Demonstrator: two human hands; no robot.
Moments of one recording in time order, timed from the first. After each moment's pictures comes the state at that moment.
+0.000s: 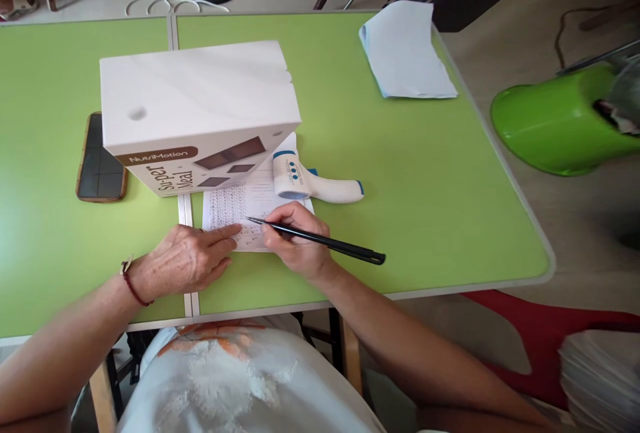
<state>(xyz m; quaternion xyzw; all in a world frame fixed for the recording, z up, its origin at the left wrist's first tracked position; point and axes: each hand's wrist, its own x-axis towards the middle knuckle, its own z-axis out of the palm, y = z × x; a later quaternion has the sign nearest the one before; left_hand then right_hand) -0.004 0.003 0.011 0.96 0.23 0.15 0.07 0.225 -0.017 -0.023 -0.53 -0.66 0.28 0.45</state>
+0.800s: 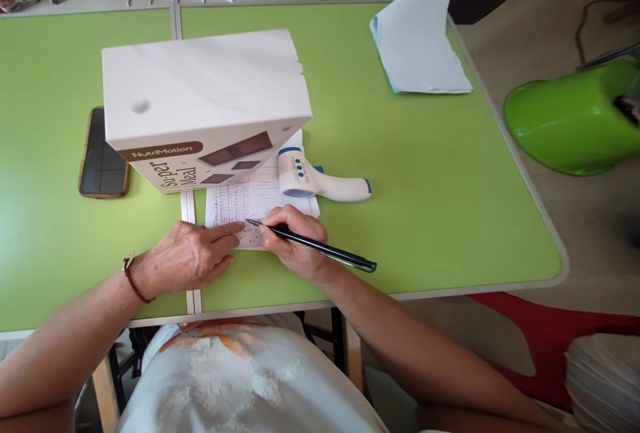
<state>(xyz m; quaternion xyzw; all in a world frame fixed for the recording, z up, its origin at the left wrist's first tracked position) -0.006 0.002 0.009 0.96 0.24 0.13 0.08 0.225 -0.016 -0.030 -0.48 -0.72 0.24 0.44</state>
